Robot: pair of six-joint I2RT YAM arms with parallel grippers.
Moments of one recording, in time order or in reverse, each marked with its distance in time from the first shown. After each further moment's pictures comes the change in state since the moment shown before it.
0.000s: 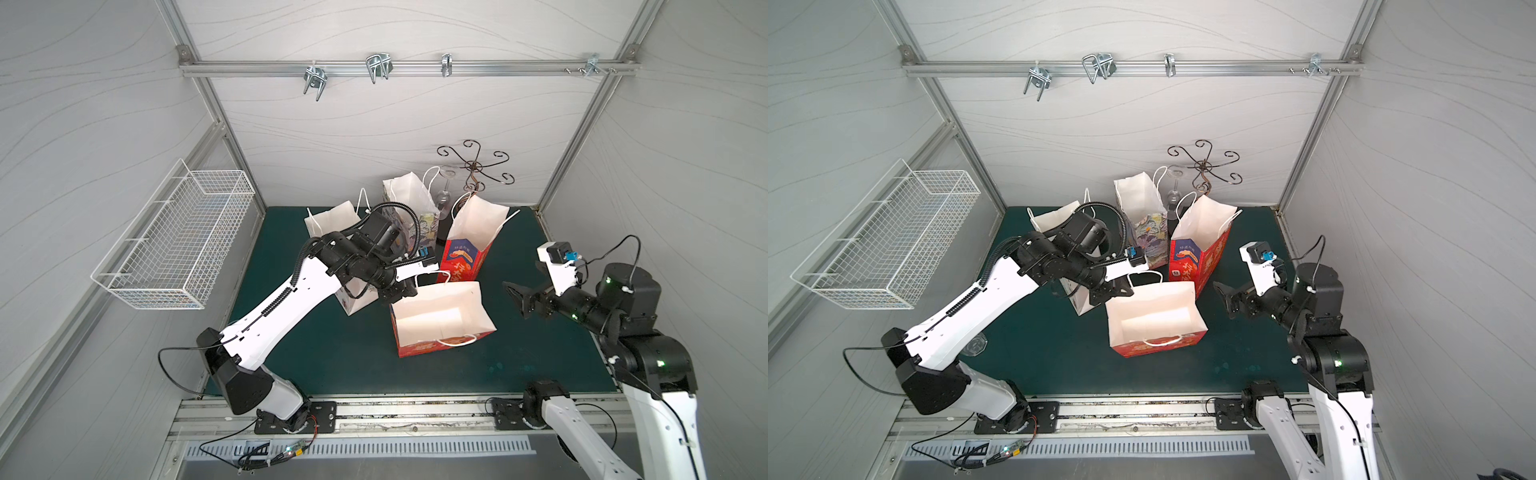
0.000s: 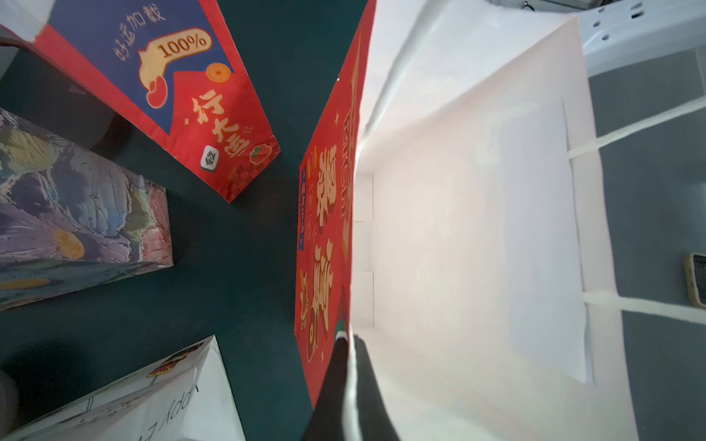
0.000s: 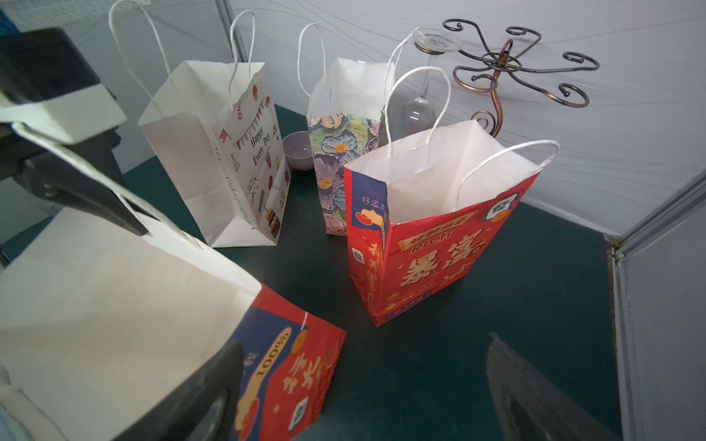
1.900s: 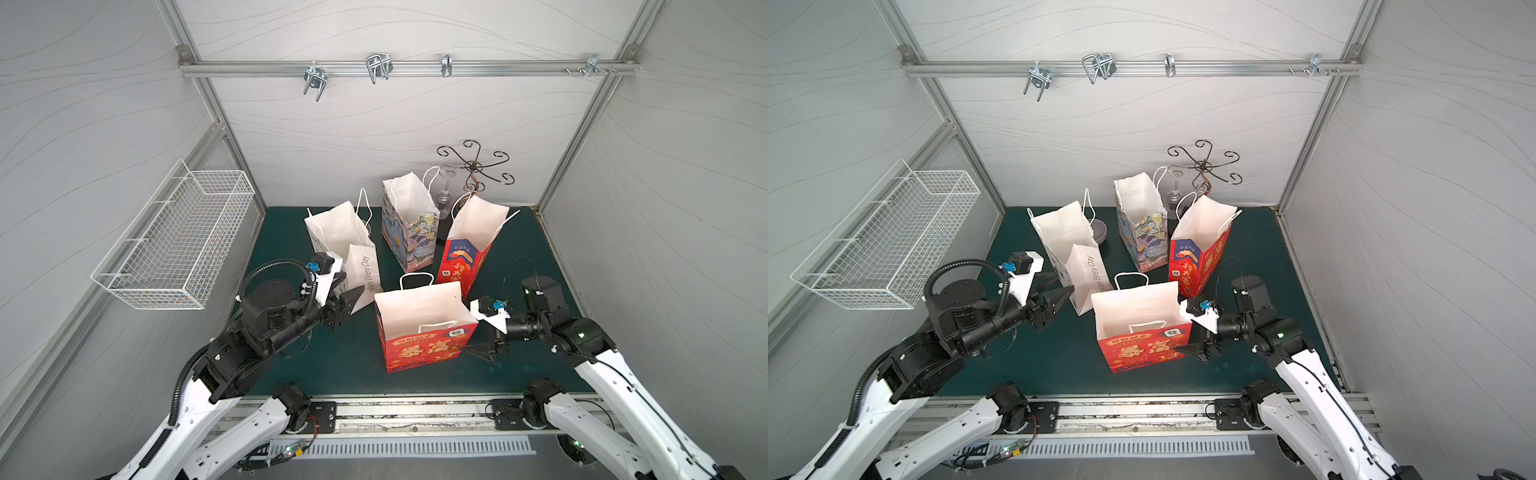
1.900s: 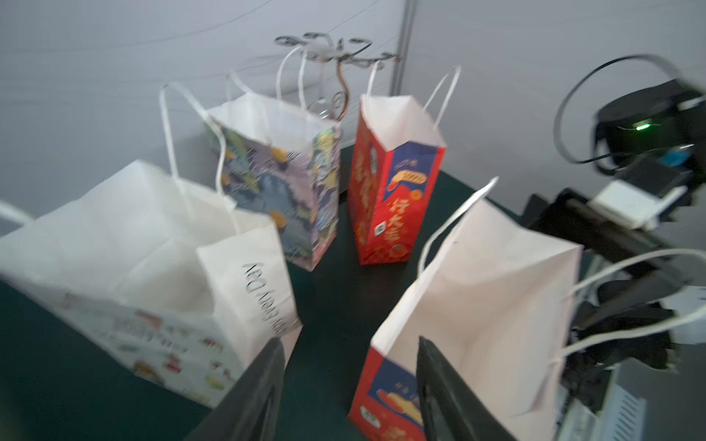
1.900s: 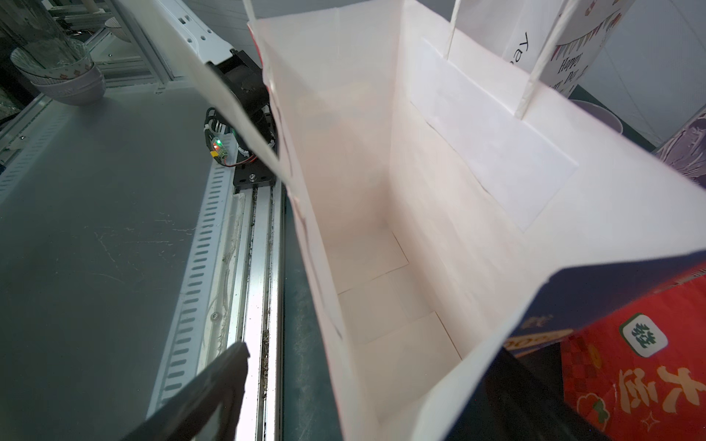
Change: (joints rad) left arm 0.070 -0.848 -0.654 0.511 -0.479 -0.658; right arm 0.322 0.056 -0.450 0.184 -0.412 -0.372
